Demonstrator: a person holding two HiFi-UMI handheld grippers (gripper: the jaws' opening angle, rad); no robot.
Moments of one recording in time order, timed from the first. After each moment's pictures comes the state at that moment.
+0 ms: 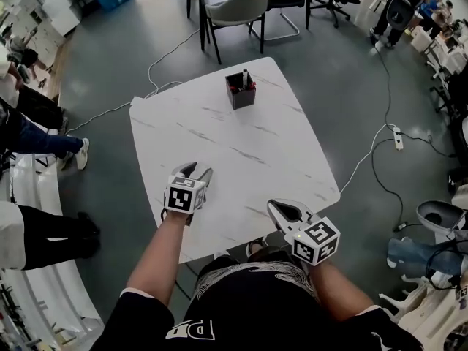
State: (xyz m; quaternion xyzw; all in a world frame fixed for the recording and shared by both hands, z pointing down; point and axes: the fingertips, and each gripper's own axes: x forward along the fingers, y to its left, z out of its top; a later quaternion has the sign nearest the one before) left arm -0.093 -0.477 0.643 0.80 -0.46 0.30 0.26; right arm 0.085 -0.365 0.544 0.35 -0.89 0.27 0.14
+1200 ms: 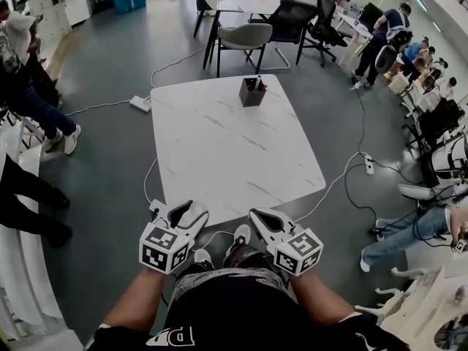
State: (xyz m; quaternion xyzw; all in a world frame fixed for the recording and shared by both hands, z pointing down) left arm -0.155 -0.187 0.506 0.87 -0.42 0.14 0.23; right arm -0.032 -0.184 0.477 0.33 -0.92 0.18 0.13
